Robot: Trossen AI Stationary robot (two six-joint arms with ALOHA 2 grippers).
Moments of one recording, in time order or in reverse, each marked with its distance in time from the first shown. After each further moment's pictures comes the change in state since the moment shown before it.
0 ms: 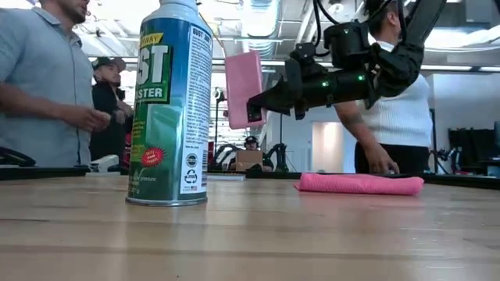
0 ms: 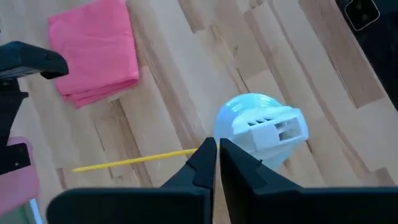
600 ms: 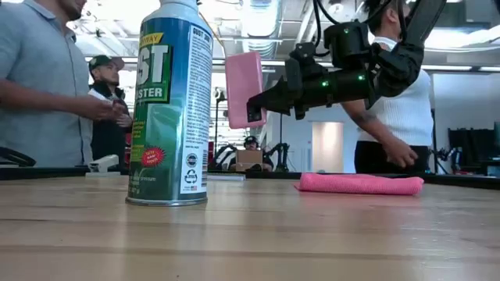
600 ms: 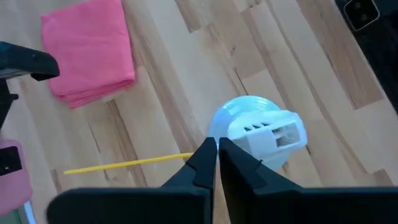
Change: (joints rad) left arm -0.002 0.029 0.002 -0.003 0.013 -0.009; right arm 0.000 0.000 0.000 0.000 0.000 0.006
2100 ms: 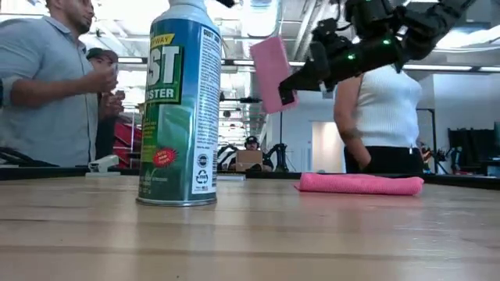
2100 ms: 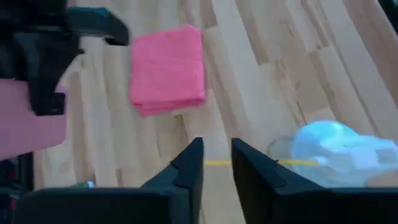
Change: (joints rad) left arm 0.139 -0.061 0.017 0.142 -0.105 0.030; right arm -0.039 -0.417 -0.095 -0.405 0.151 -0.147
